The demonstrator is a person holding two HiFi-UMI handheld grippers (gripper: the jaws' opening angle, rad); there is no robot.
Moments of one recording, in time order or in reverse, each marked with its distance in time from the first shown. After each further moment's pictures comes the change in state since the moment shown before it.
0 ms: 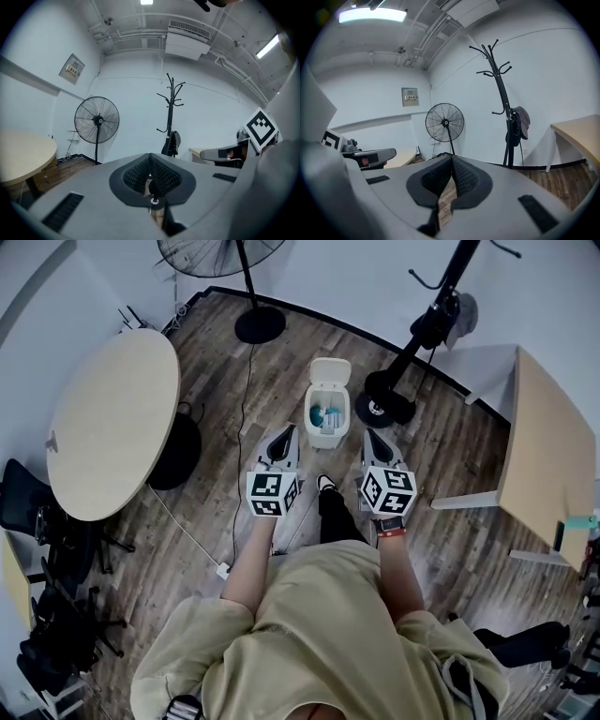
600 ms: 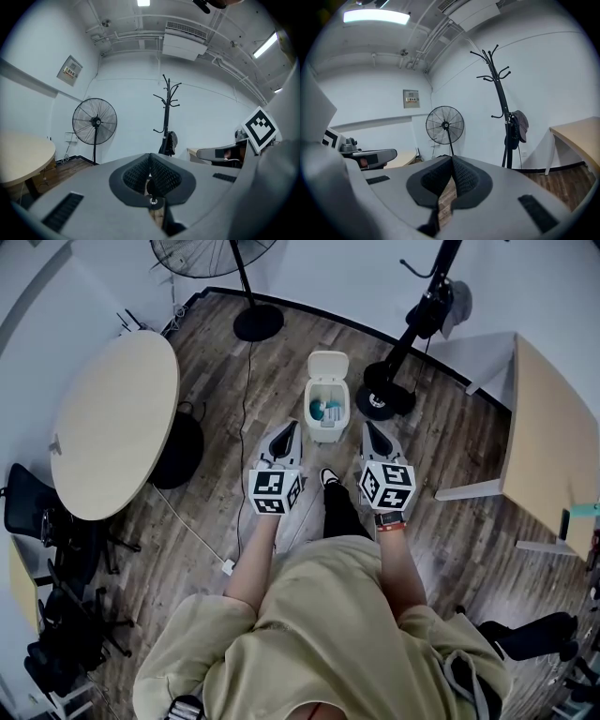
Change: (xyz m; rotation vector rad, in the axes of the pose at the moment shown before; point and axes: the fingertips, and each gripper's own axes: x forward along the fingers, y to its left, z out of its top) left arm -0.006 -0.004 0.005 0.005 -0.001 -0.016; right arm -0.002 0.013 0.006 -0.023 -0.020 -0.008
